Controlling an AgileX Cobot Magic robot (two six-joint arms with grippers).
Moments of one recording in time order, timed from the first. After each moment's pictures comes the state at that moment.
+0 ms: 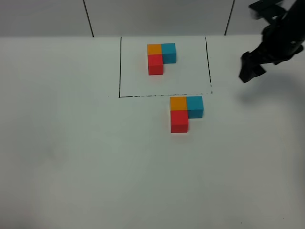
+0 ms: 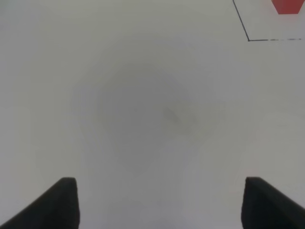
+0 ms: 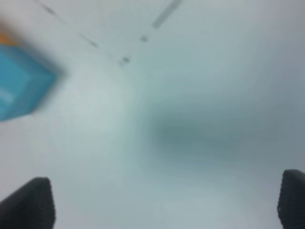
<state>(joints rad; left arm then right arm) 0.01 0.00 -0.51 -0.08 1.06 0.02 -0.03 2.00 -1.65 0.20 1.07 -0.53</state>
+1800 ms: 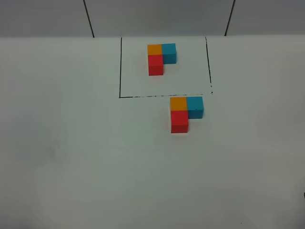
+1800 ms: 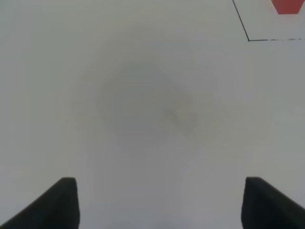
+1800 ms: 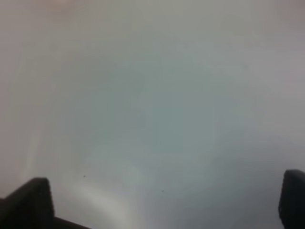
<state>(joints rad) 0.01 0.00 -0.51 -0.08 1.06 0.02 0.02 0.39 -0.53 0.18 1.06 -0.22</state>
